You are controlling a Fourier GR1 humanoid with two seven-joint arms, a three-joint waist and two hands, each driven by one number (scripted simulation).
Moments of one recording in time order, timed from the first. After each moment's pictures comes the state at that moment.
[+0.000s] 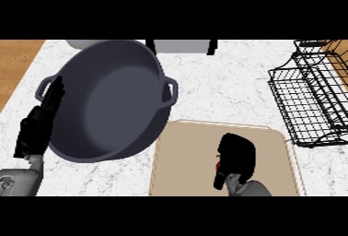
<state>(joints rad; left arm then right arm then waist) -0.14 0.40 -0.05 -1.49 -0.03 0.18 0.07 -0.14 -0.02 0.47 -1.49 1.17 0.22 0.98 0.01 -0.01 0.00</state>
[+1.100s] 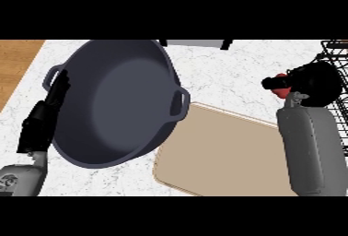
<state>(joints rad) -0.17 0.37 -0.05 -1.54 -0.07 0.15 0.08 -0.61 -0.10 -0.21 -1.34 1.25 -0.09 1.14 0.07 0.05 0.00</state>
